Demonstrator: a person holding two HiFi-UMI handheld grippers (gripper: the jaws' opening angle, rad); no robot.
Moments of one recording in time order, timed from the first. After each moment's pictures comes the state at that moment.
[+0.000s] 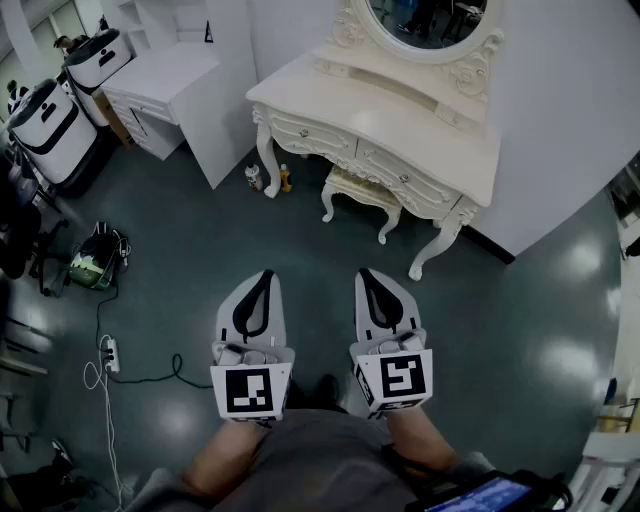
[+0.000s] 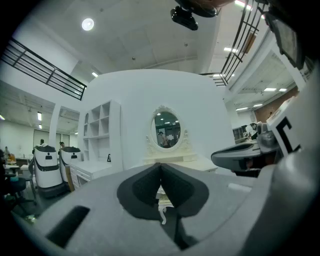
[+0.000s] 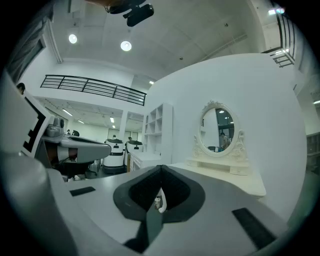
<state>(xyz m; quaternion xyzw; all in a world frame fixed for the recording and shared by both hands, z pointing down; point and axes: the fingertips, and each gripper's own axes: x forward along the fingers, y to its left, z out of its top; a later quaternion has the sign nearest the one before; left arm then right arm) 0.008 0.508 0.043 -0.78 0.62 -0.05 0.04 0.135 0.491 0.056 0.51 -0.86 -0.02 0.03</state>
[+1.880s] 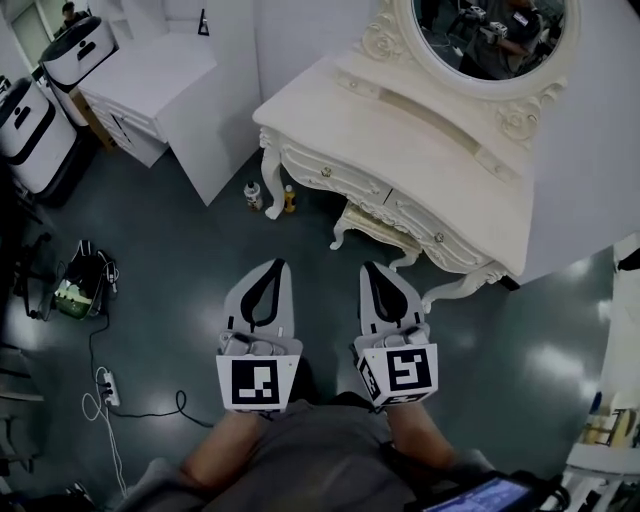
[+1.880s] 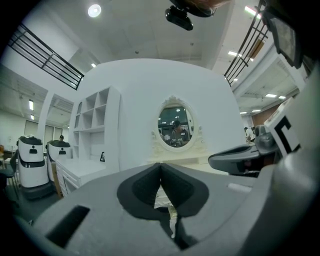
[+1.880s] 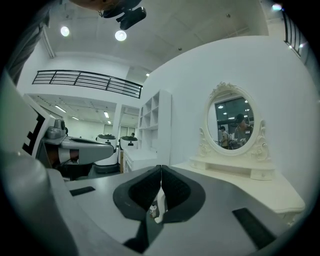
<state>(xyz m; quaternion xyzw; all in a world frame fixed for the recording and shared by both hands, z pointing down) -0.093 0.245 0.051 -0.81 0.59 -0.04 0.02 0.027 0.234 0.064 0.52 -0.85 0.00 0.06</state>
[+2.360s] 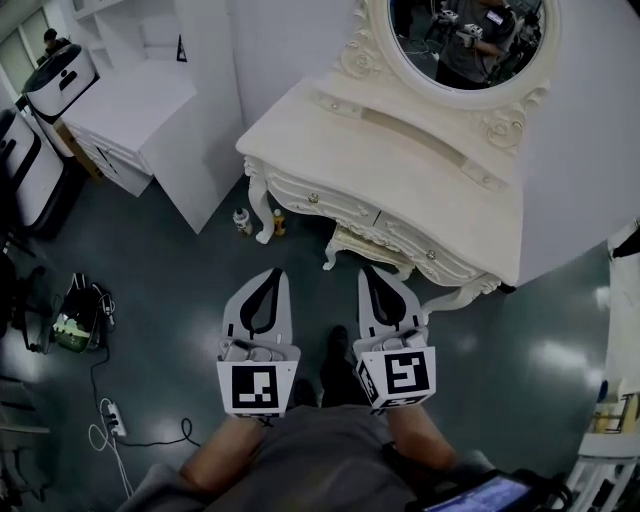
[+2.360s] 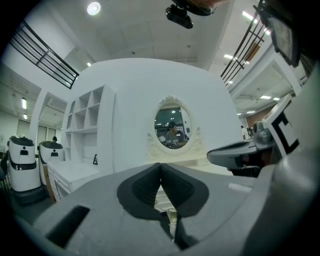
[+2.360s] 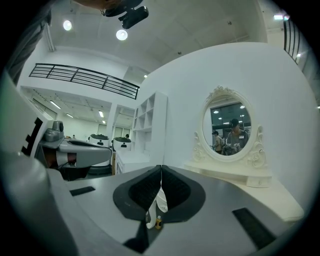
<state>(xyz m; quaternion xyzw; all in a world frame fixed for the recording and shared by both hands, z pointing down) -0.084 0.195 0.046 -0.82 0.57 -0.04 0.03 0.037 0.189 0.049 0.55 -0.83 -0.02 0.05</state>
